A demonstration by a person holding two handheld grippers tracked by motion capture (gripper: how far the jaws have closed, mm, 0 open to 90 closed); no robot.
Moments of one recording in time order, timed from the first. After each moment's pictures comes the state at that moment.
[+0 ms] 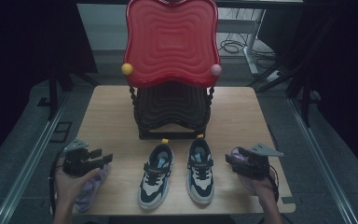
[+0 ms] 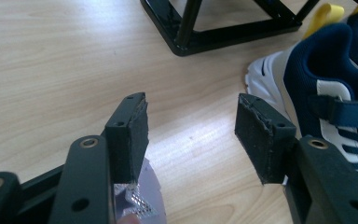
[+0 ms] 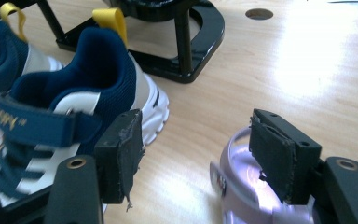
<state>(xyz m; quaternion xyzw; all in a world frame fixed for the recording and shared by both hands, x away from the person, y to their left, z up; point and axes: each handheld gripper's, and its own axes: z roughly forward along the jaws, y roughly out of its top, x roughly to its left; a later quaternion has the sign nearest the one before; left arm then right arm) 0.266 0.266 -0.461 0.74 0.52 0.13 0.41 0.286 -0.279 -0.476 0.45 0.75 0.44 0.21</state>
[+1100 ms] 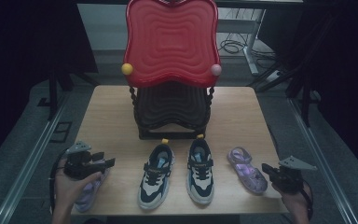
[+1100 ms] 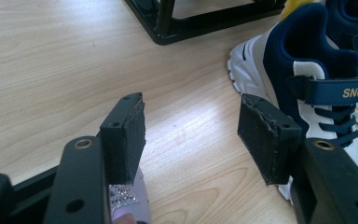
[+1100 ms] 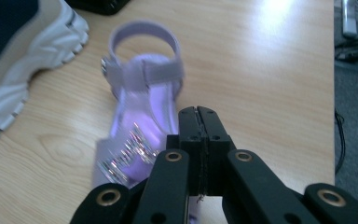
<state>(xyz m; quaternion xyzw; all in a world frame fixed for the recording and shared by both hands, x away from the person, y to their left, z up) 0.260 0.261 -0.457 0.76 0.50 0.11 0.40 0.254 -0.369 -0.488 0.49 0.76 0.36 0.23</state>
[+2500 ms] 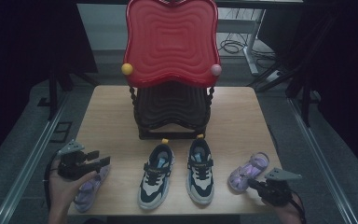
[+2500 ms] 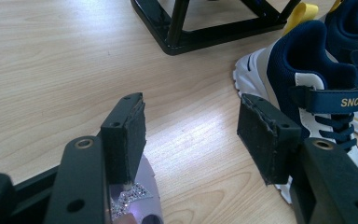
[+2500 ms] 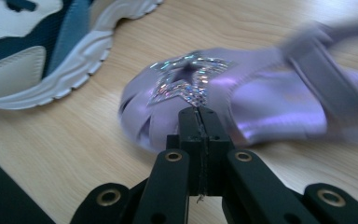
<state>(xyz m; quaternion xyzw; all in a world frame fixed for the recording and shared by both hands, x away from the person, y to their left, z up) 0.255 0.272 -0.451 0.75 0.50 0.13 0.42 0.229 -0.333 -0.502 0.43 0.81 0.36 0.15</state>
